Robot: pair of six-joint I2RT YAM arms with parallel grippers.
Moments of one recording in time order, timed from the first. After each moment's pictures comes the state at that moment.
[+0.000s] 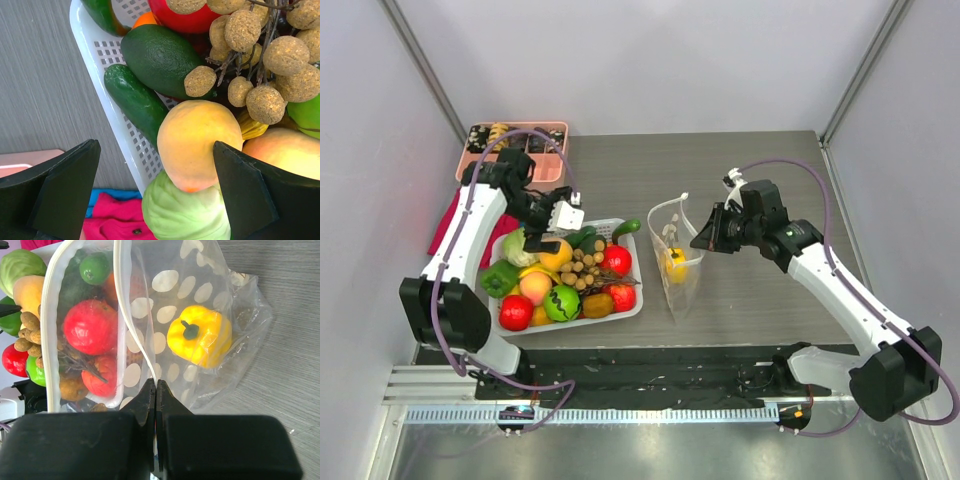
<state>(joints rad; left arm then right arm) -0.12 1.55 1.52 -1.36 0.61 1.66 0.42 1.17 1.02 -0.55 -0.35 0.55</state>
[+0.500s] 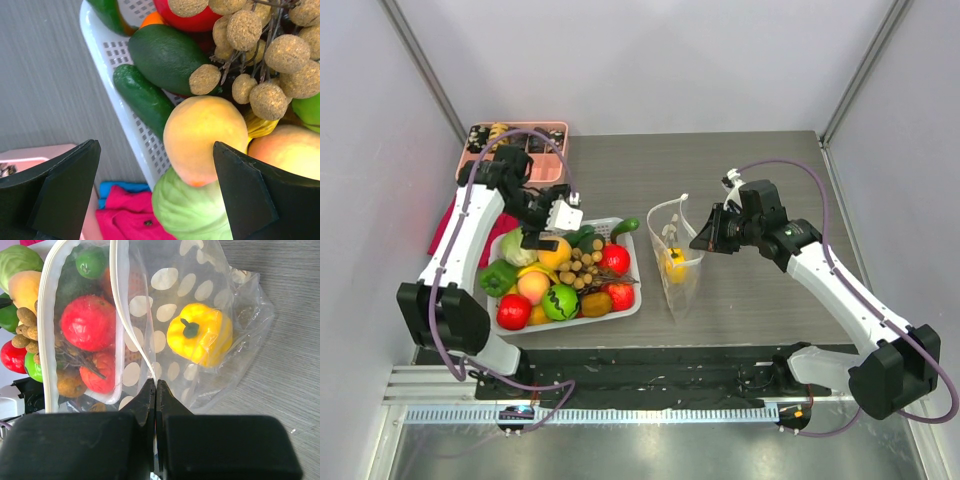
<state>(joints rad) -0.12 1.54 1.54 -1.36 0.60 1.70 0.42 1.18 1.02 -0.55 -0.36 0.55</state>
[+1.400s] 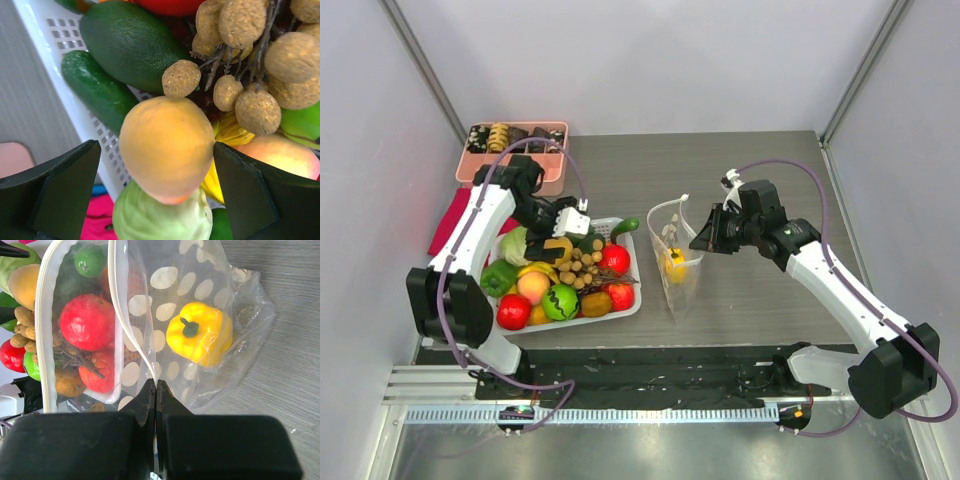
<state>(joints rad) -0.15 1.57 1.47 -1.35 0.51 1.59 0.42 1.19 1.02 -0.55 -0.37 0.54</state>
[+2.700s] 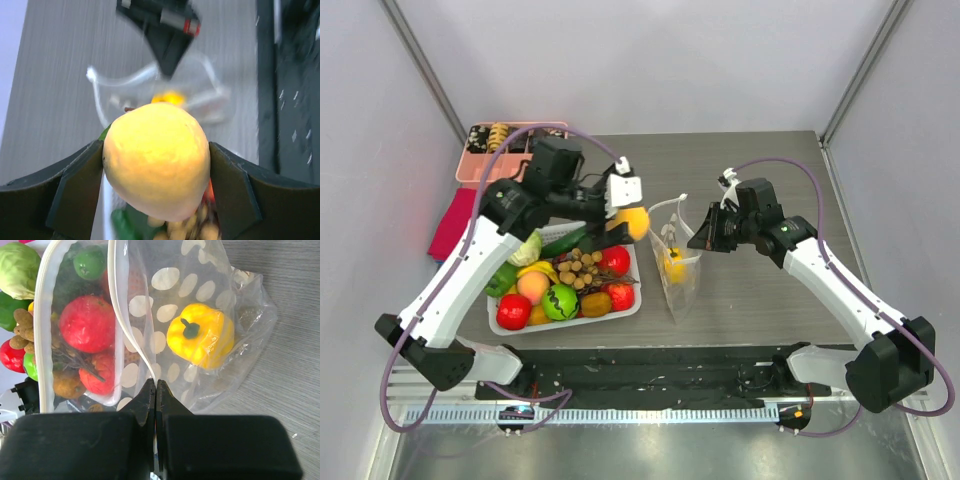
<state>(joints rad) -0.58 1.37 1.67 -1.00 0.62 0.77 0.42 1.22 1.02 -0.54 -0.38 0.54</state>
